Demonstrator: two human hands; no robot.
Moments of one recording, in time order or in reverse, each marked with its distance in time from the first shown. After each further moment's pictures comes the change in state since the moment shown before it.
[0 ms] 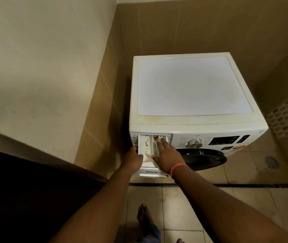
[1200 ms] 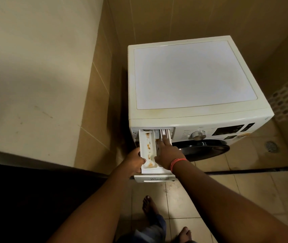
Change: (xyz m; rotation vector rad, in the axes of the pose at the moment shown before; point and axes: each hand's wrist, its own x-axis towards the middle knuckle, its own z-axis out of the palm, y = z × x) left_hand 0.003 -0.009 -0.006 -0.236 -0.277 -0.148; right_hand 0.022 -0.004 0.022 -0.012 -0.130 0.083
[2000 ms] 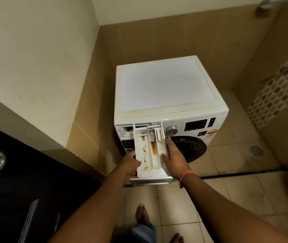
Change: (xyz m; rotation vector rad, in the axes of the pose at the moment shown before) left_hand -0.112 -0.010 0.077 -0.042 0.044 0.134; right_hand -0.159 0.085 0.007 0.754 0.374 -0.095
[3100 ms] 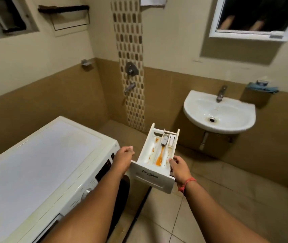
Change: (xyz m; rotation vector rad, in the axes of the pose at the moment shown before) left_hand -0.013 0.210 0.228 0.382 -0.529 0.584; right_hand -0.130 0.042 -0.173 0.857 1.148 0.504
